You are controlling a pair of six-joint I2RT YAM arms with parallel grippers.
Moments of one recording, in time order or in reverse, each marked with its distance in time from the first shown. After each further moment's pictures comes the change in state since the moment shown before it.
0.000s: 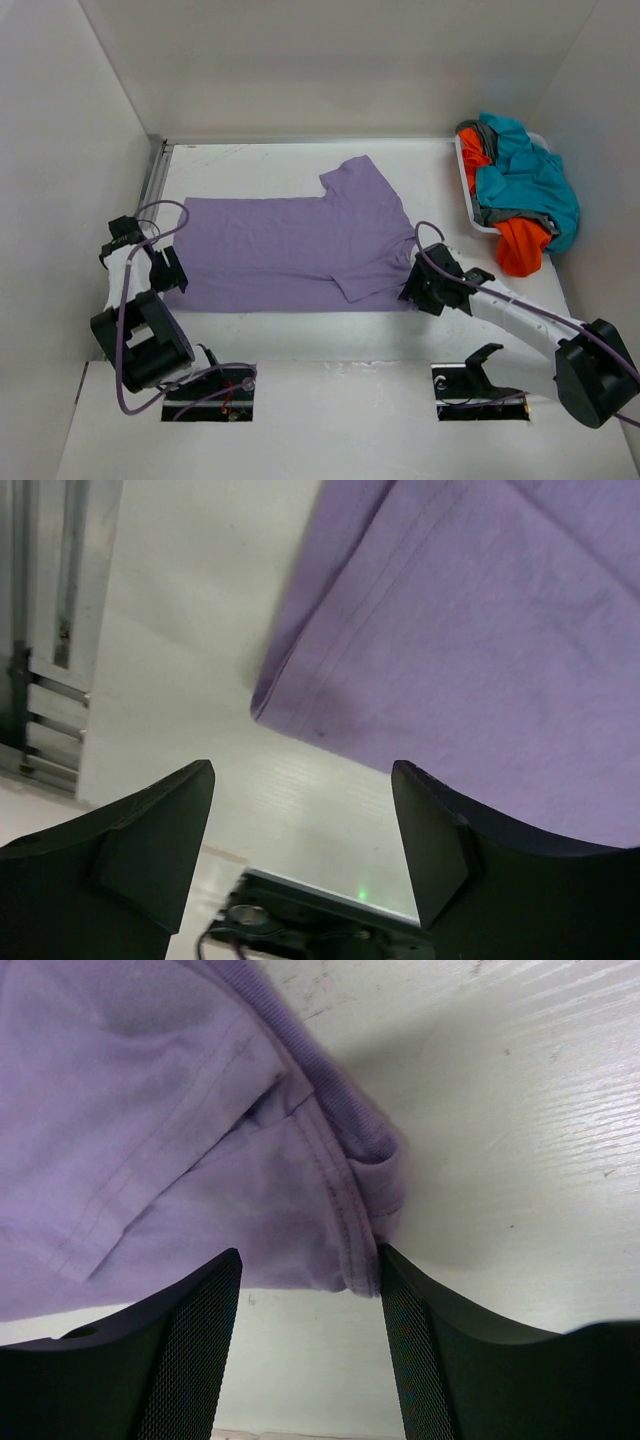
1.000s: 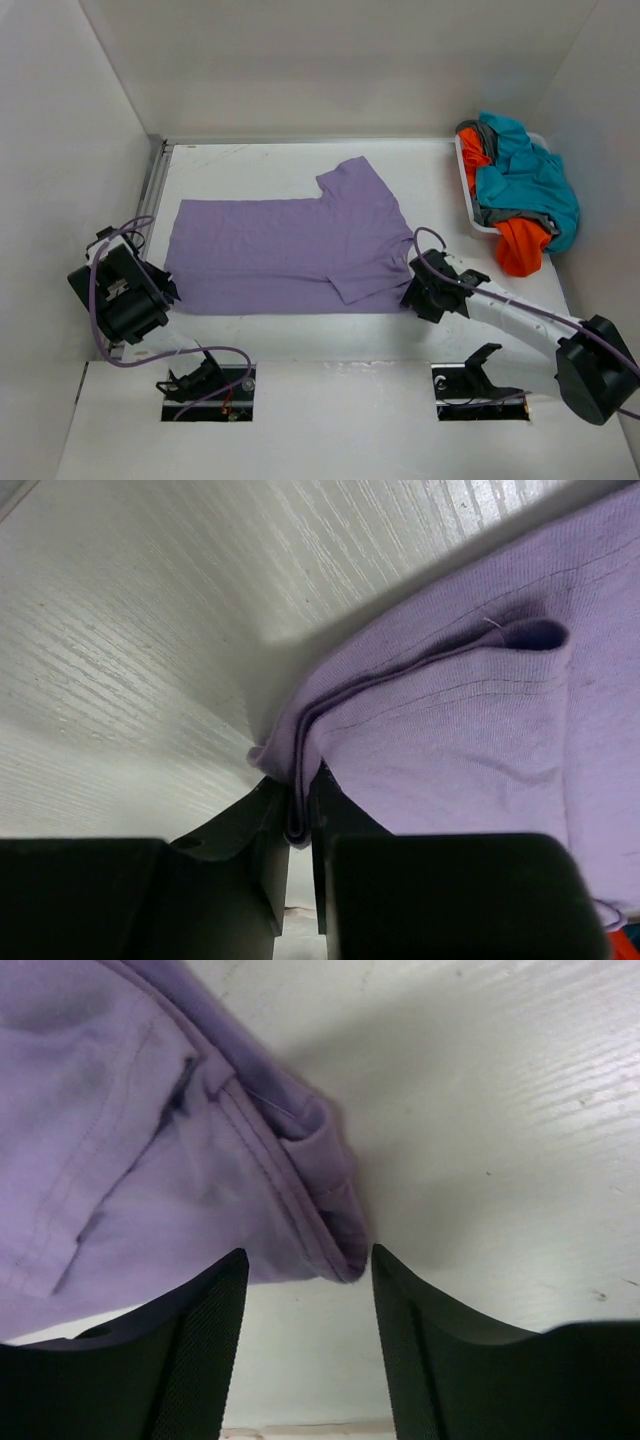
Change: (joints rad) left arm 0.136 0.362 0.111 -0.033 0.137 -0.431; right arm 0.072 -0.016 -0.009 -0.085 0.057 0.132
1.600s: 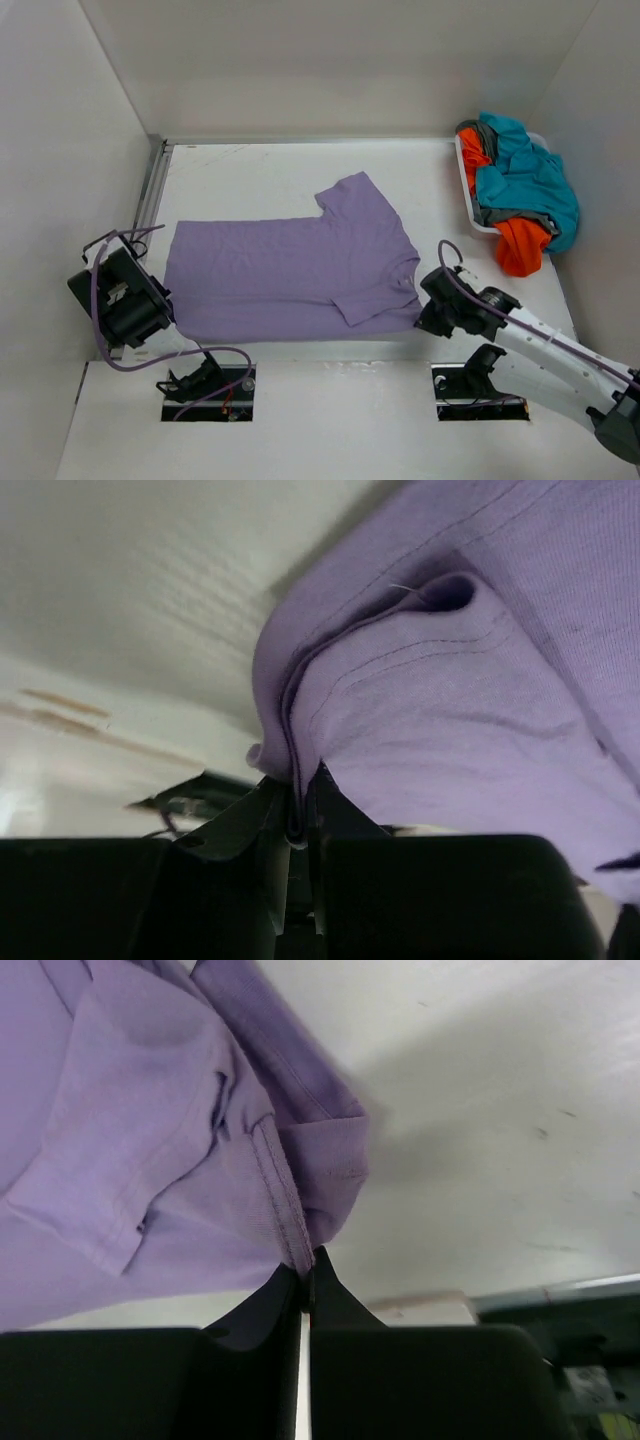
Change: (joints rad) left arm 0.025 -0.032 0.001 -0.226 -0.106 0.246; right arm 0.143 -0.280 0.013 -0.269 0.018 0.175
